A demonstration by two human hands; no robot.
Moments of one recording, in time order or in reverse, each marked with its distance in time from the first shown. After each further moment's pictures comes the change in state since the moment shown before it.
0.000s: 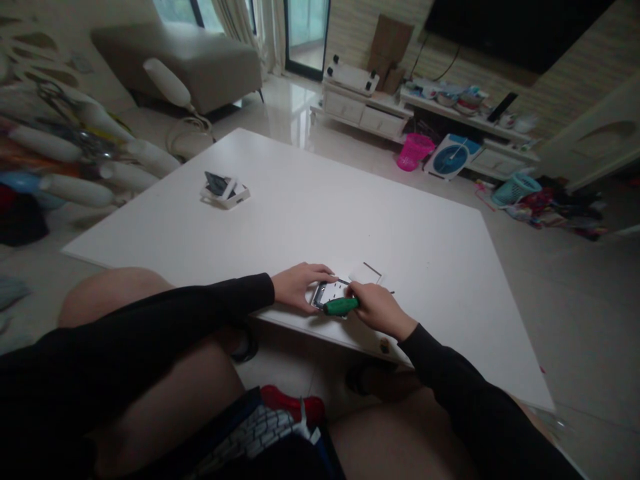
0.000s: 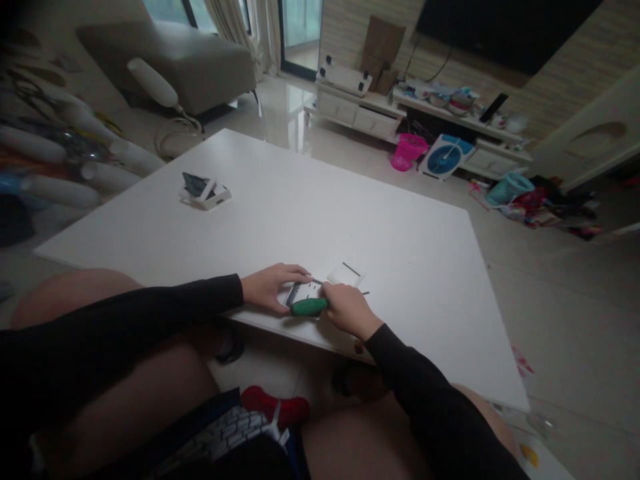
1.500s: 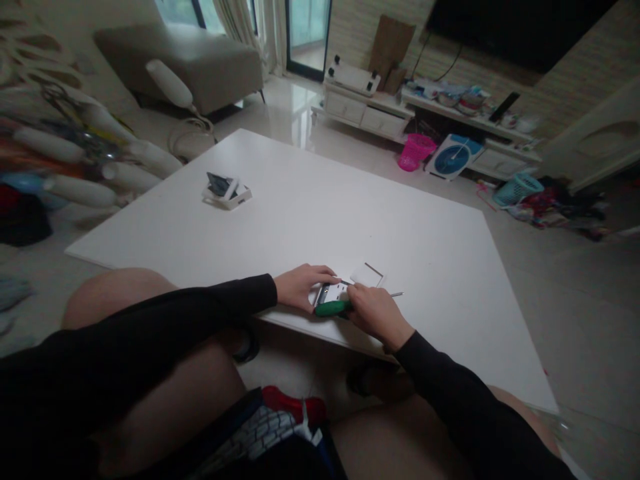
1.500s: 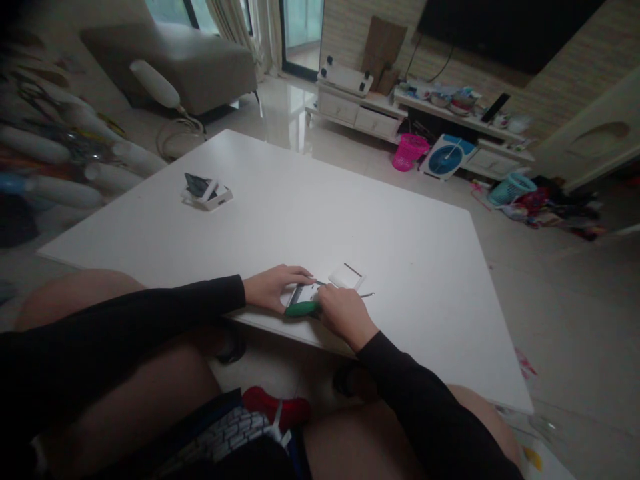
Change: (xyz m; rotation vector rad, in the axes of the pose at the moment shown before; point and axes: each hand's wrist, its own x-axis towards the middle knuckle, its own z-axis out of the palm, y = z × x) left_hand 0.002 0.000 0.001 -0.010 -0.041 -0.017; right_hand -0.005 -0.029 -0.011 -0.228 0.010 -0.012
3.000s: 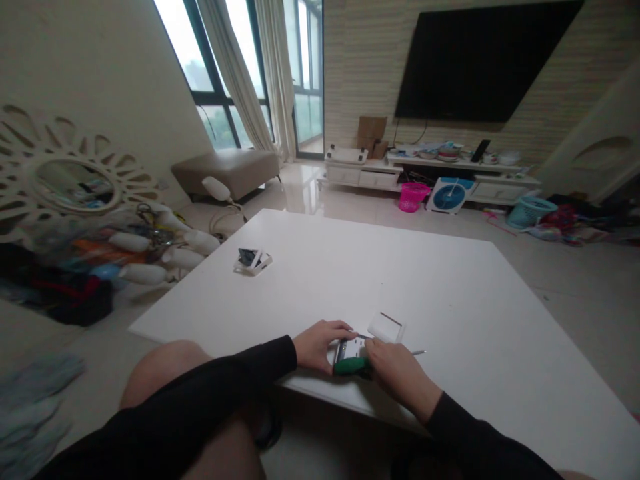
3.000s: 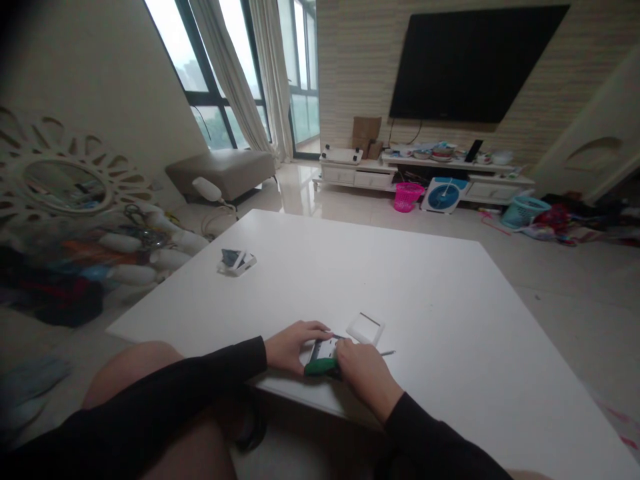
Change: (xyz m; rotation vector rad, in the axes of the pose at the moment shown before) left_hand -0.007 -0.010 0.007 0.052 0.003 -0.044; right_hand 0.003 -0.006 0.008 0.034 0.020 -0.002
